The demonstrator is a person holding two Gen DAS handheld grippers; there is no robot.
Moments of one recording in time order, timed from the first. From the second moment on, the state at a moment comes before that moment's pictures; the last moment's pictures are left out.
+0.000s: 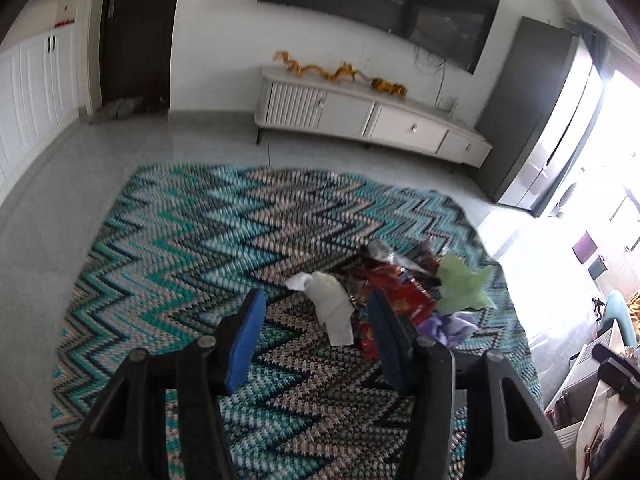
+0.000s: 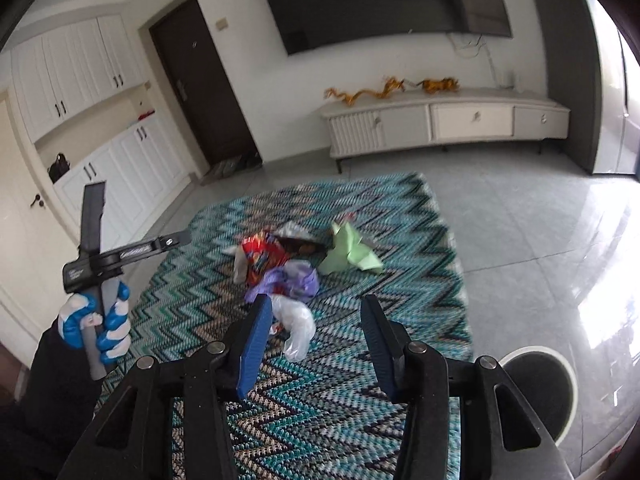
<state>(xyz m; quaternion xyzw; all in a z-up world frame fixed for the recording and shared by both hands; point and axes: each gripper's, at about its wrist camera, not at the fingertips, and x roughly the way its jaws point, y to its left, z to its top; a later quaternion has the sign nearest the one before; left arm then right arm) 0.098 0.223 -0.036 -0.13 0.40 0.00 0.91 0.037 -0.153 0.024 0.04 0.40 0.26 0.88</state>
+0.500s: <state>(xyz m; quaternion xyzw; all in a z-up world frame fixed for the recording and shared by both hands) 0.180 0.214 -0.120 -0.15 0.47 0.00 0.87 0.080 -0.094 -0.078 0.02 0.50 0.32 0.81</state>
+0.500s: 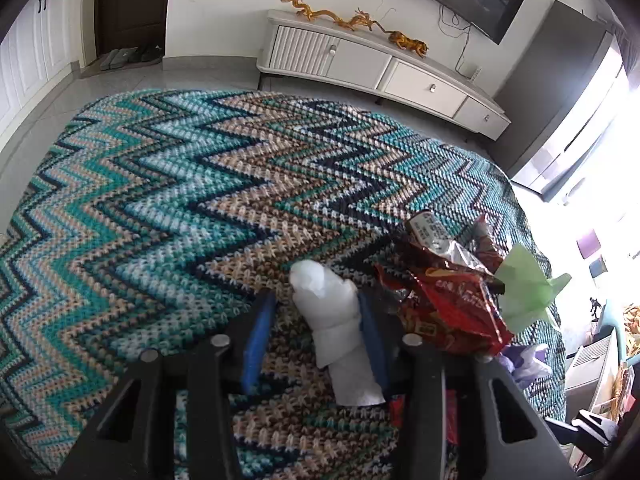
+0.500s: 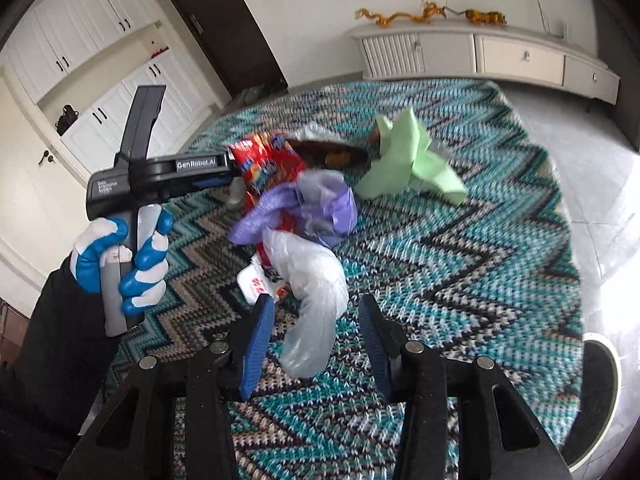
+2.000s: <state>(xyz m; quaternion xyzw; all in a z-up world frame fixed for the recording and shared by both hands) 0.006 0.173 0.006 -0.12 0.33 -0.07 0.93 -0.044 -0.142 -0.017 0.07 0.42 0.35 0.83</state>
